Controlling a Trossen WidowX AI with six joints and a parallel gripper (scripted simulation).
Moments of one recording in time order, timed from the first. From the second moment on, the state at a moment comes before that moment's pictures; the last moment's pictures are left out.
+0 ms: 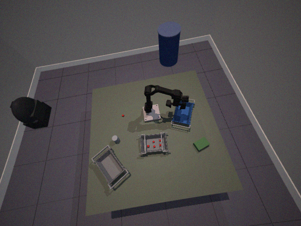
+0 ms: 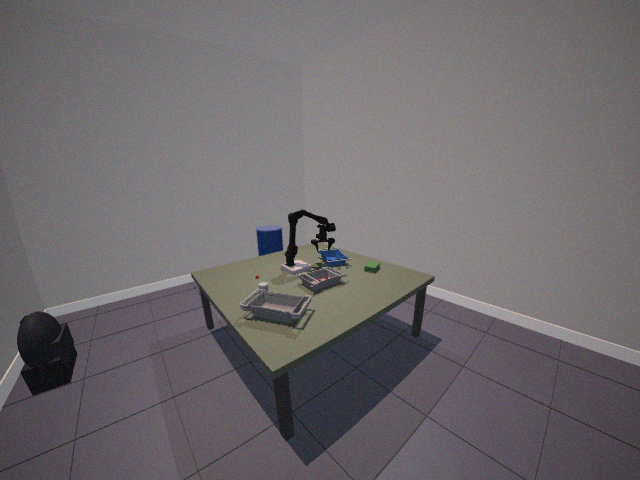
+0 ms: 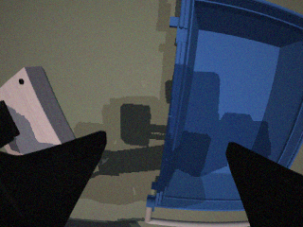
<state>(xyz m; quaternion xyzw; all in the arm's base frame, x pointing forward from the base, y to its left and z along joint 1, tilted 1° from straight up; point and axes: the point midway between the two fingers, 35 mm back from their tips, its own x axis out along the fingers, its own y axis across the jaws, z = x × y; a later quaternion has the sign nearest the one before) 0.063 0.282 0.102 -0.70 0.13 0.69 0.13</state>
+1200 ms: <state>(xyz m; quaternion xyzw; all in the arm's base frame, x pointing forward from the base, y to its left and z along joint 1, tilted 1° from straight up) 0.066 0.283 0.017 -0.70 0.14 0.69 0.15</state>
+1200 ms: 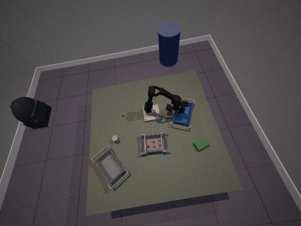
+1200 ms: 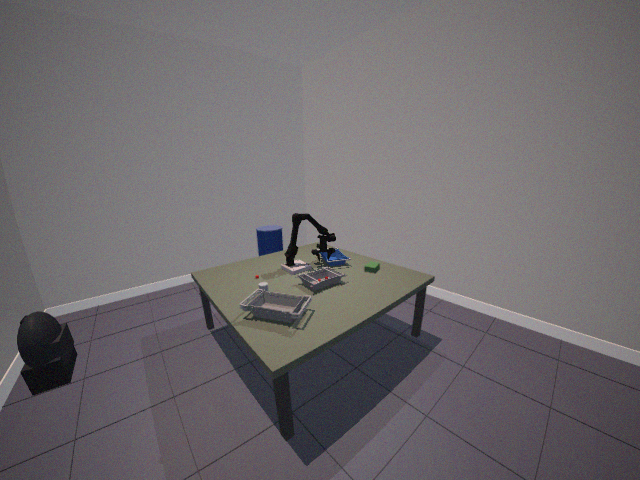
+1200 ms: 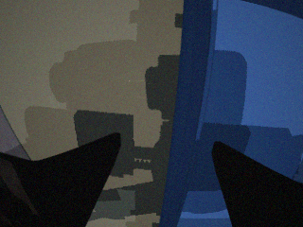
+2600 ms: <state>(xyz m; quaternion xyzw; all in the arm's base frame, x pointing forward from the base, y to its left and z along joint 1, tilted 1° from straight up) 0.066 0.285 0.028 -0.70 0.14 0.69 0.15</state>
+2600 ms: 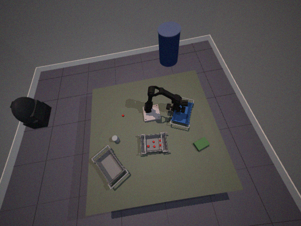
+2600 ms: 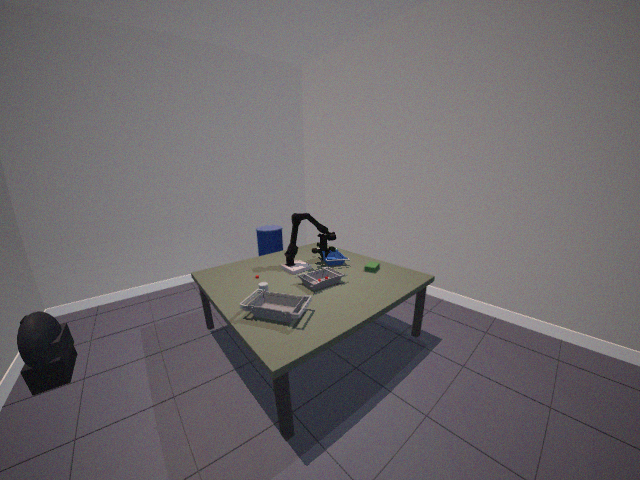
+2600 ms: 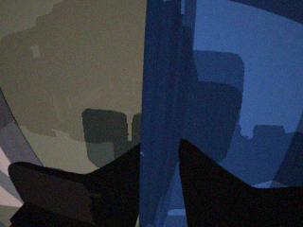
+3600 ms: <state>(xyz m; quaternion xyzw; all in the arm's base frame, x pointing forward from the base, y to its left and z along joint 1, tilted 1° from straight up) 0.066 0.291 0.113 -0.70 0.15 0.69 0.14</state>
